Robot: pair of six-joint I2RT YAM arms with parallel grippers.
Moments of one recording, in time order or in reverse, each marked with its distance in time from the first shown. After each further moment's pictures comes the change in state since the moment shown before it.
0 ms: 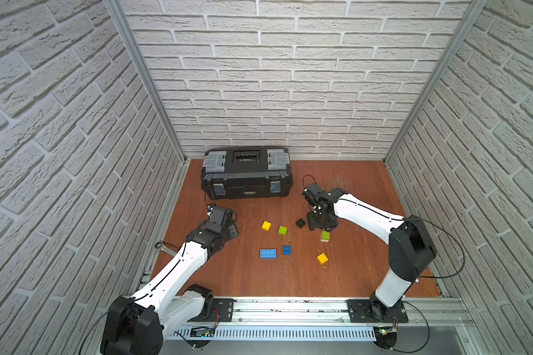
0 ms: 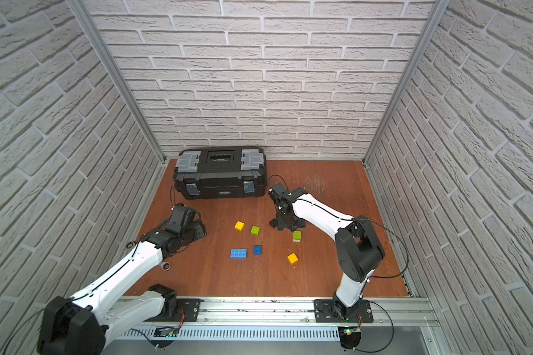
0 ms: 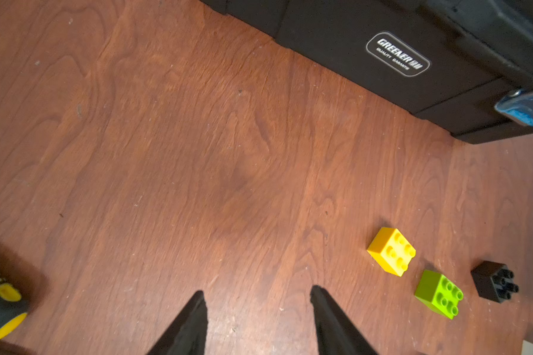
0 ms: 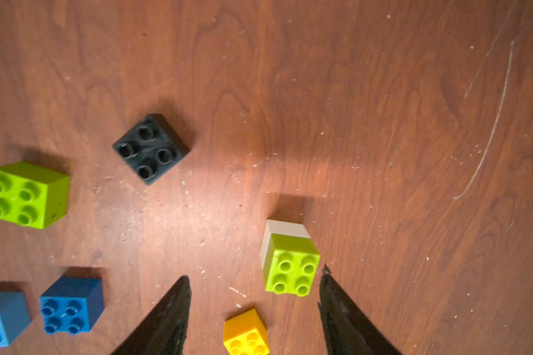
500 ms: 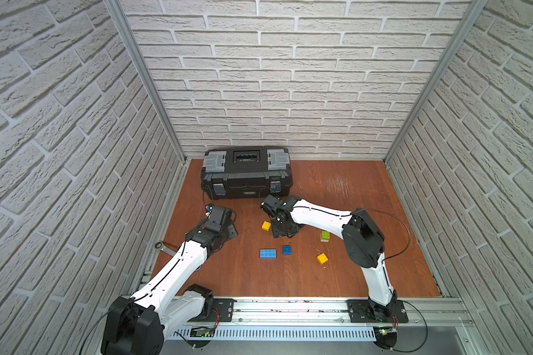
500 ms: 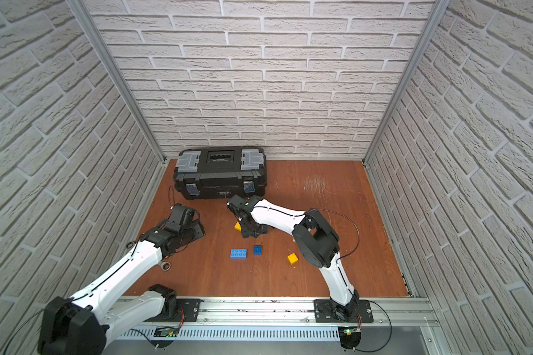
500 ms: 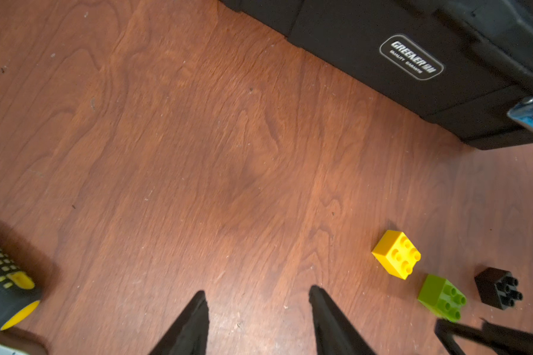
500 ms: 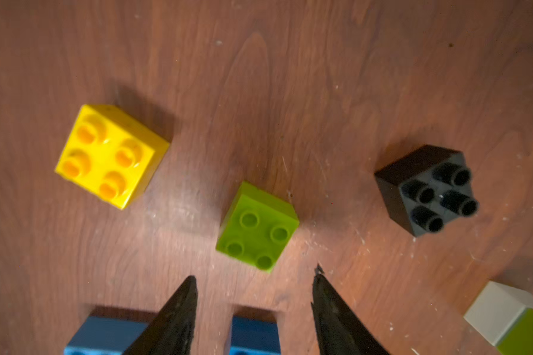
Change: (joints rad) left arm 0.013 0.003 0.015 -0.036 -0.002 -0.022; right arm 0.236 0.404 0.365 0.011 -0.013 0.186
